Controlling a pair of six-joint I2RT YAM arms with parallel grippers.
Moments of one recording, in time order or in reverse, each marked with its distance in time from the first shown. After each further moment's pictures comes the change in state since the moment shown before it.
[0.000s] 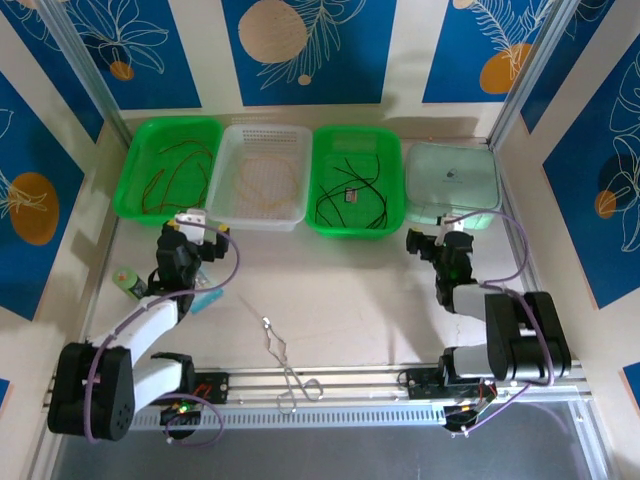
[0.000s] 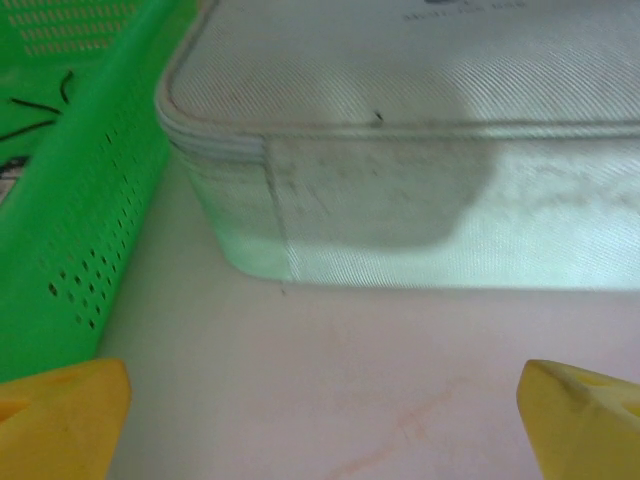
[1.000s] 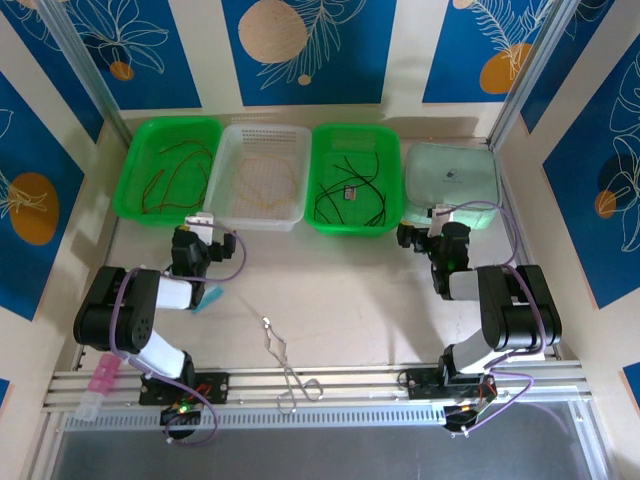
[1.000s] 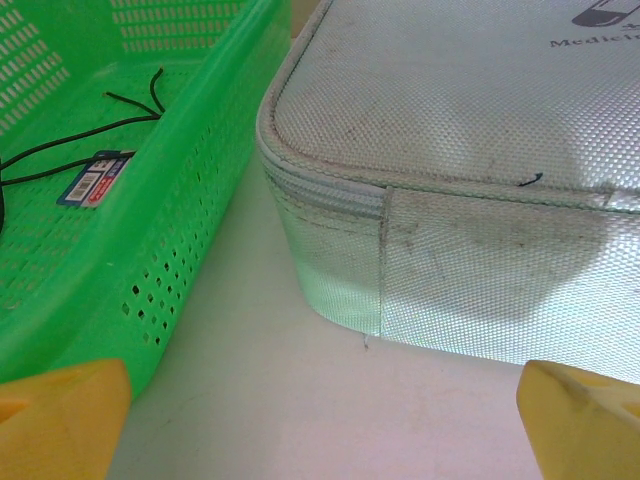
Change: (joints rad) left arm 0.013 0.445 -0.006 0.388 0.000 -0.046; right arm -0.018 0.141 0.081 0.068 -0.164 -0.041
